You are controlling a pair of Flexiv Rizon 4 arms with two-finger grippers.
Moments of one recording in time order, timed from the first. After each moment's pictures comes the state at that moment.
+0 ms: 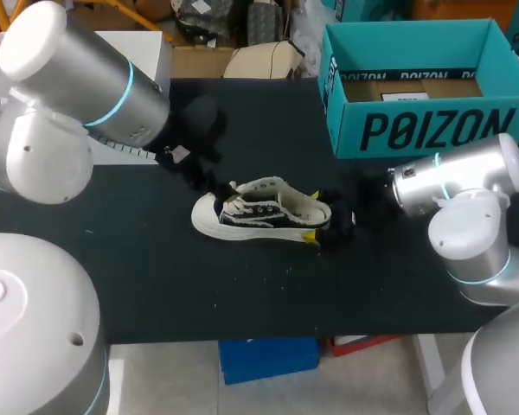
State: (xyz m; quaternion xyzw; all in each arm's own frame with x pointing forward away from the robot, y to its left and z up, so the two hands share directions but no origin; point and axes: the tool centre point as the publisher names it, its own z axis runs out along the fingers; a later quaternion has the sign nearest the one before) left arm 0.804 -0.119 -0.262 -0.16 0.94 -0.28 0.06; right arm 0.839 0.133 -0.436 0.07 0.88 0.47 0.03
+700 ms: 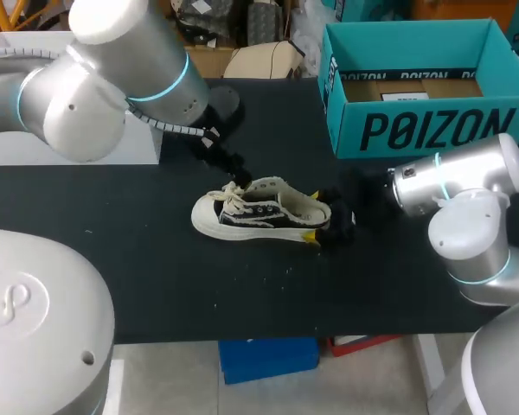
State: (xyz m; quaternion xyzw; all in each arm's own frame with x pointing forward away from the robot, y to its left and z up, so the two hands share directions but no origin) left arm 0.831 -0.123 -0.285 -0.38 0.91 -0.17 0.02; right arm 0.839 0.133 -0.436 0.07 0.88 0.47 0.03
